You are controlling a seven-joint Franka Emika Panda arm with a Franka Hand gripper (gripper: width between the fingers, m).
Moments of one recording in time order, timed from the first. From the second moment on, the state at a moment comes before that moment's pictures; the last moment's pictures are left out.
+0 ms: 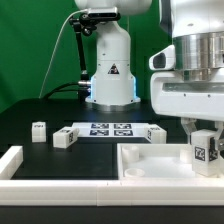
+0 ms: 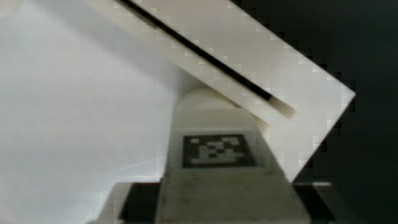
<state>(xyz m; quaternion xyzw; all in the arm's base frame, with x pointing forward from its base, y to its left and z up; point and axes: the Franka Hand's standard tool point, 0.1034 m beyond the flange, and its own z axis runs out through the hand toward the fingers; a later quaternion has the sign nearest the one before) 0.620 0.113 0.071 -0.85 0.53 -0.03 0.07</state>
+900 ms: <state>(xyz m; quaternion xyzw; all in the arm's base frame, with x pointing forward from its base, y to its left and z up) 0.620 0.117 0.069 -0.54 0.84 0.01 0.10</state>
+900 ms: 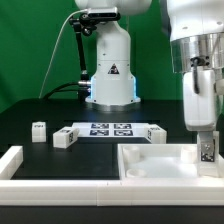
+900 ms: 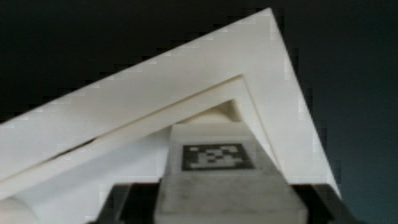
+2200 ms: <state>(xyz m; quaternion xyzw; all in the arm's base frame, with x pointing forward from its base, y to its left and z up) 0.617 0.123 0.073 -0.87 0.49 0.00 0.05</state>
